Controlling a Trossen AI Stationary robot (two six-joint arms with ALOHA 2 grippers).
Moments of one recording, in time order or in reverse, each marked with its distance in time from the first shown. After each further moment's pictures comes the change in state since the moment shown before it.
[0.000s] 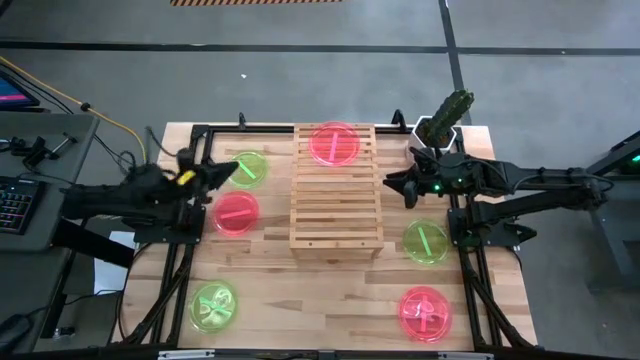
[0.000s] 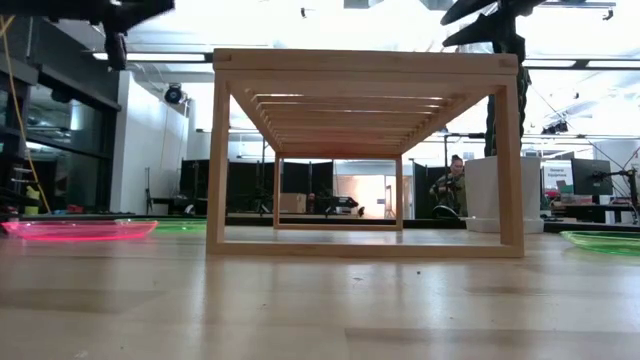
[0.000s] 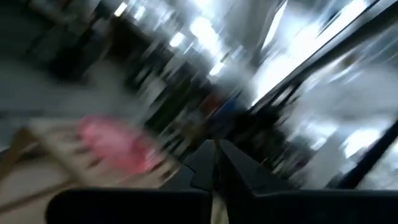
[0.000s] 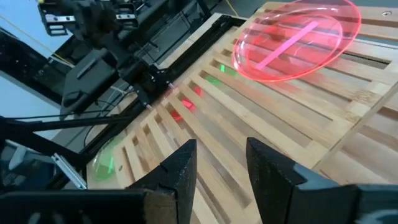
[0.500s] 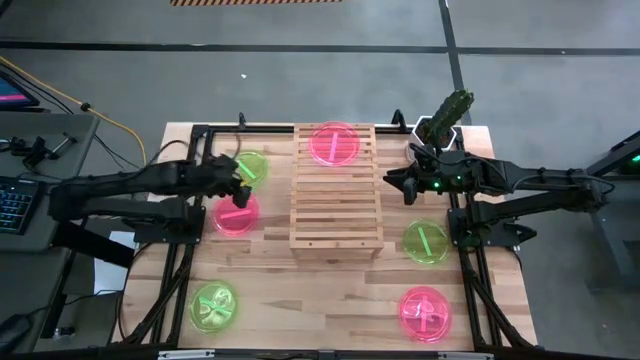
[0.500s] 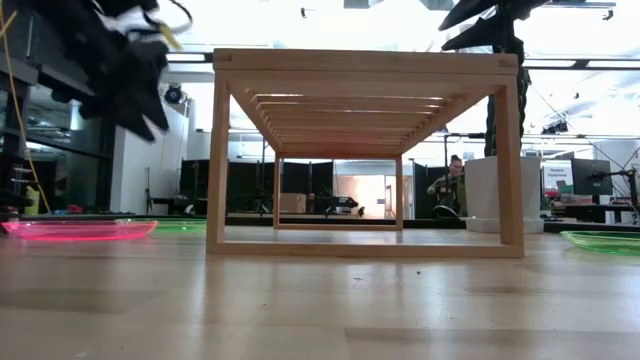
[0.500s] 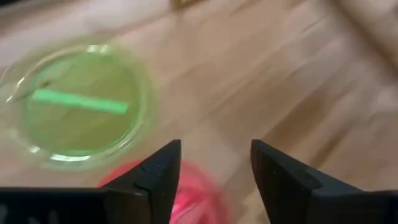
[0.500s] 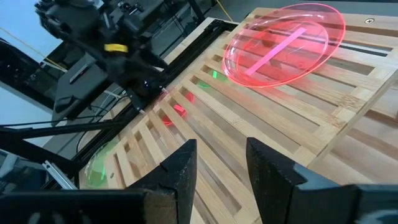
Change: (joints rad) left arm 0.239 0.520 0.259 -0.830 0.161 -0.095; right arm -0.027 0.000 0.000 -0.002 0.000 -0.008
